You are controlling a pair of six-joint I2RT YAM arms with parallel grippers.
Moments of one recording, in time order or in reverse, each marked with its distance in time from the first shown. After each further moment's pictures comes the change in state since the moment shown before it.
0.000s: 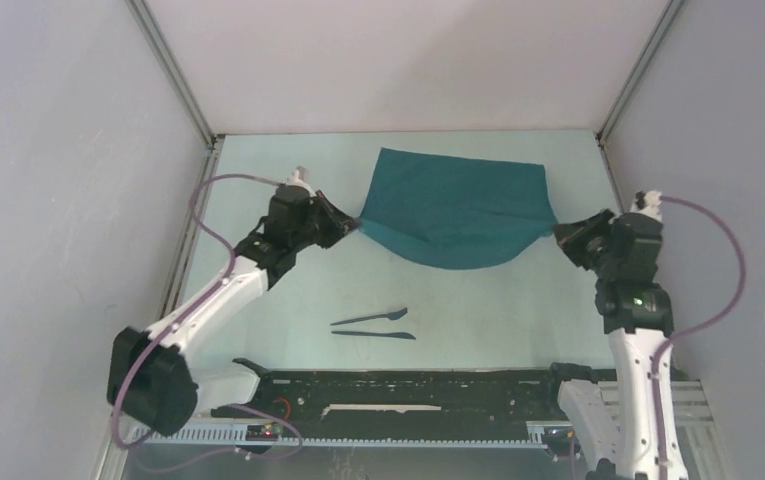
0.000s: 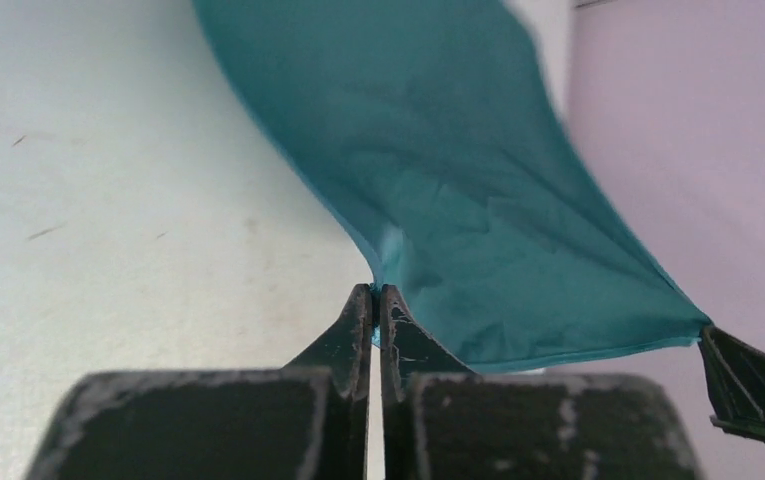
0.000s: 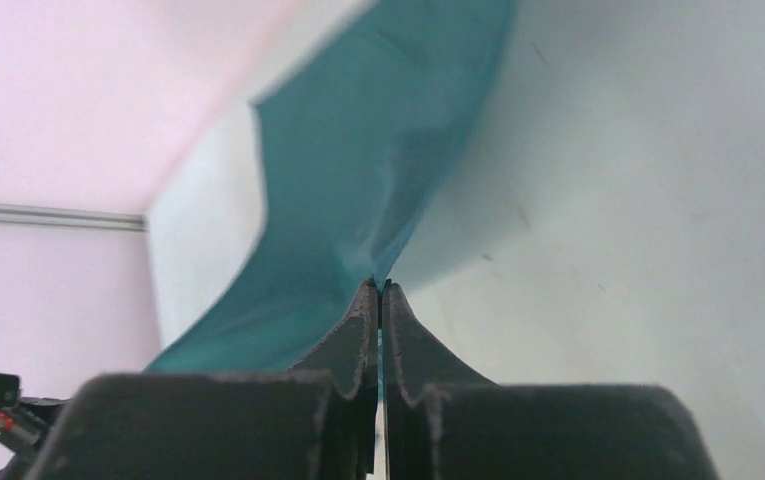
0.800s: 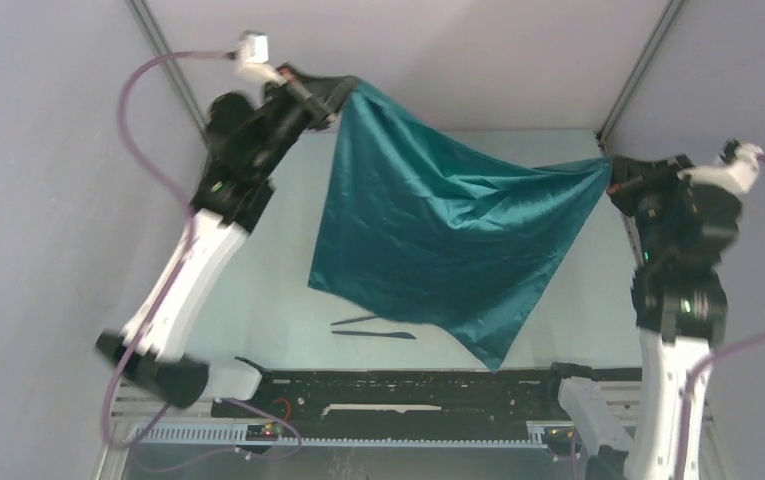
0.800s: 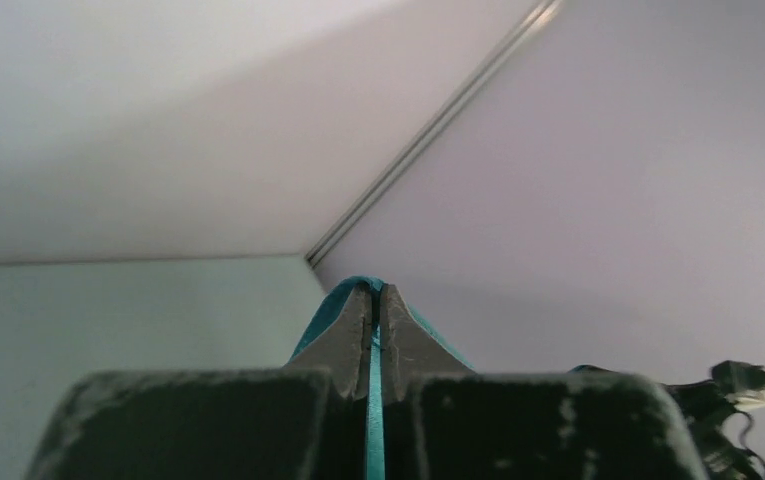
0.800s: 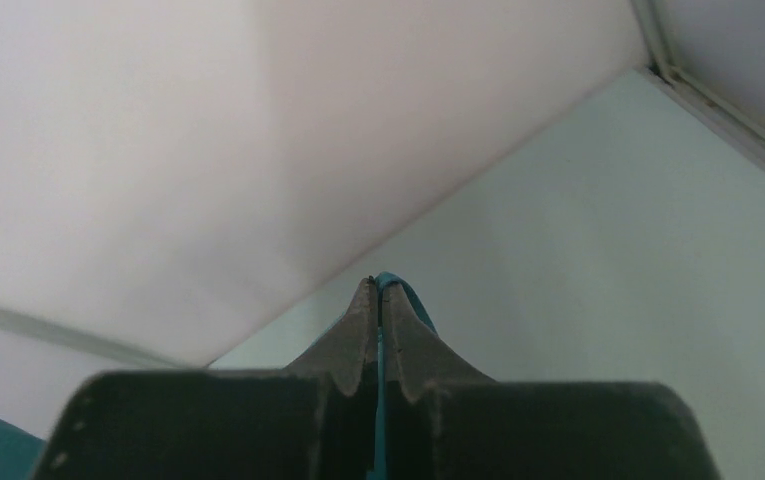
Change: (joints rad) left arm -0.003 -0.013 0.692 0.121 0.023 0.199; right arm -0.006 0.021 0.550 -0.018 0.163 -0.083
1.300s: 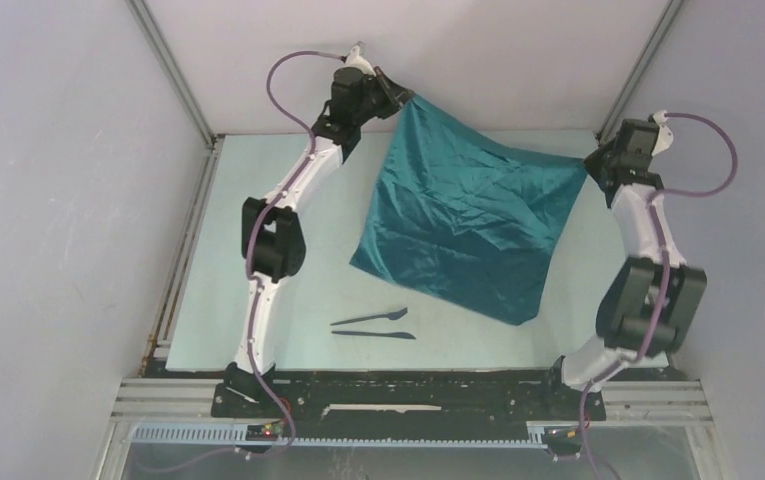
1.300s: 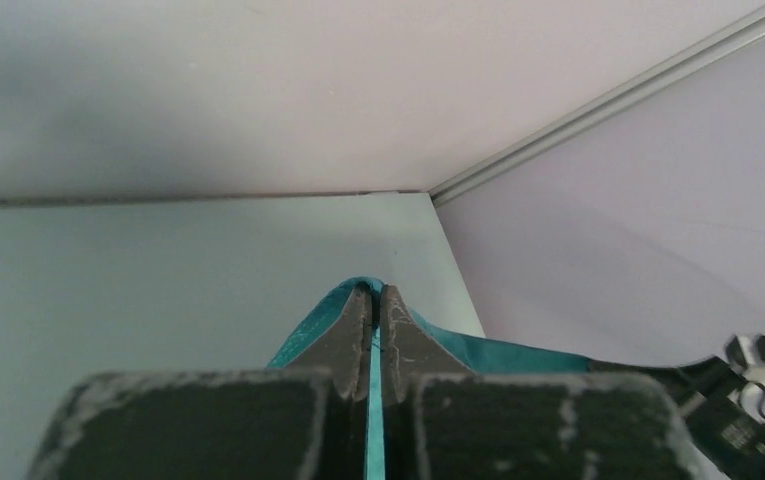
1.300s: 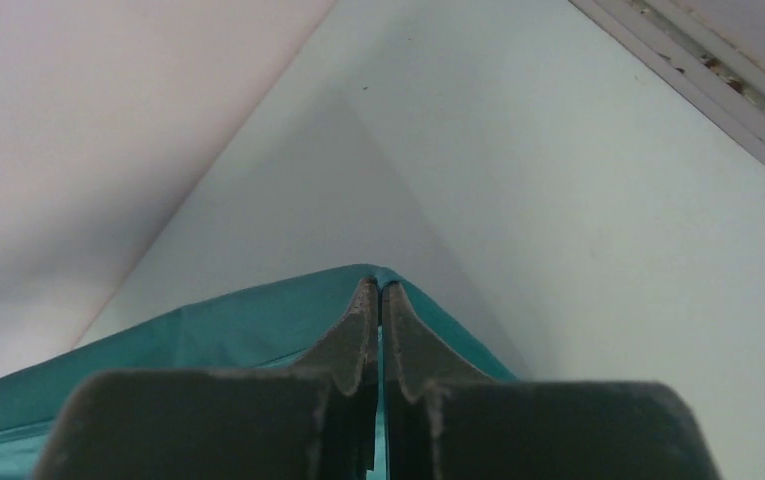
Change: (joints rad) left arm 0.052 1.064 0.691 0.012 0.104 -0.018; right arm -0.119 0.771 -0.045 0.318 0.046 -0.039
